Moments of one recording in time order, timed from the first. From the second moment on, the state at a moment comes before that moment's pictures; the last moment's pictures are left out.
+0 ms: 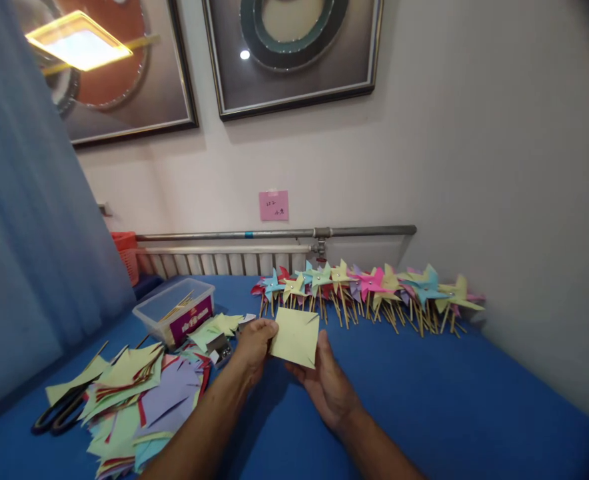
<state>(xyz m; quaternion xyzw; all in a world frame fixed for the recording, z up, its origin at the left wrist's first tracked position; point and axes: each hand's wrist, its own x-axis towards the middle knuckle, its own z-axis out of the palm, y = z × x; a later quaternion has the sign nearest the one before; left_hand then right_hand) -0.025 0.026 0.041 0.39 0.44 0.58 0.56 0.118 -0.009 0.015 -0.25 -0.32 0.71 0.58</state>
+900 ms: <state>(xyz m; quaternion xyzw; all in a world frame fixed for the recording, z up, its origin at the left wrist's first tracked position) -0.019 0.010 0.015 0.64 0.50 0.54 0.23 0.121 0.009 -0.014 -0.41 -0.38 0.60 0.57</state>
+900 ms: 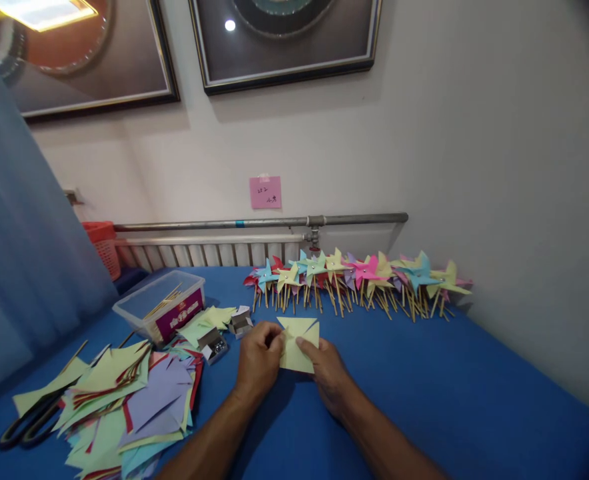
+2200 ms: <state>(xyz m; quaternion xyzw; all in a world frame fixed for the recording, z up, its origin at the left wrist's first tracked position) -0.019 0.012 0.022 0.46 0.48 0.48 0.57 0.123 0.019 -0.023 -0.48 -0.47 0.52 0.53</state>
